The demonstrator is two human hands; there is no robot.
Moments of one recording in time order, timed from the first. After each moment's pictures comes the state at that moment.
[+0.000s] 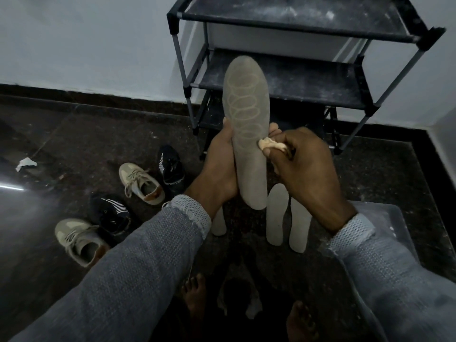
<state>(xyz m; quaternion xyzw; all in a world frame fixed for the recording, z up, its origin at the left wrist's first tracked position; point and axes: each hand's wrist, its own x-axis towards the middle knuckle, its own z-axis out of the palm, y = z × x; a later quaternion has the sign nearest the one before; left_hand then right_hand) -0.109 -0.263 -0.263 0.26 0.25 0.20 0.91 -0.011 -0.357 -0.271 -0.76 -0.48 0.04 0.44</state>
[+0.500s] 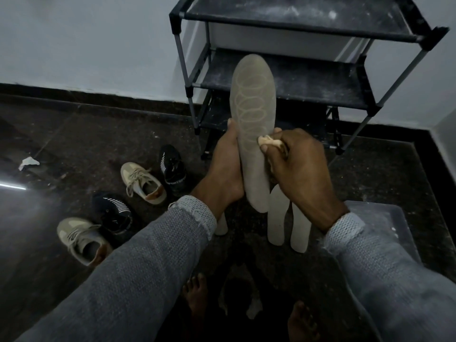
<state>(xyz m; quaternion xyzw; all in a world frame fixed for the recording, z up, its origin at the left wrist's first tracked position) -0.107 -0.266 -0.266 0.26 0.29 0.18 0.90 -0.018 -0.350 -0.274 -0.78 -0.47 0.02 0.42</state>
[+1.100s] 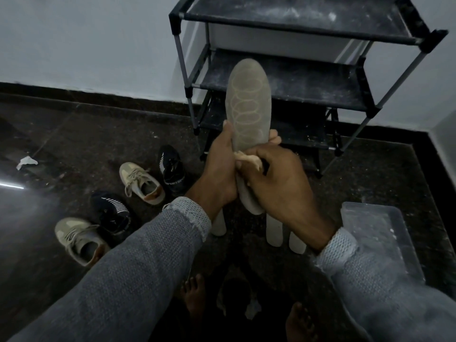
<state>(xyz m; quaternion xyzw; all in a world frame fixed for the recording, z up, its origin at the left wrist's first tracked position) -0.107 -0.262 -0.271 0.27 0.32 0.21 0.88 -0.050 -0.353 -0.267 -0.73 -0.50 0.13 0.45</state>
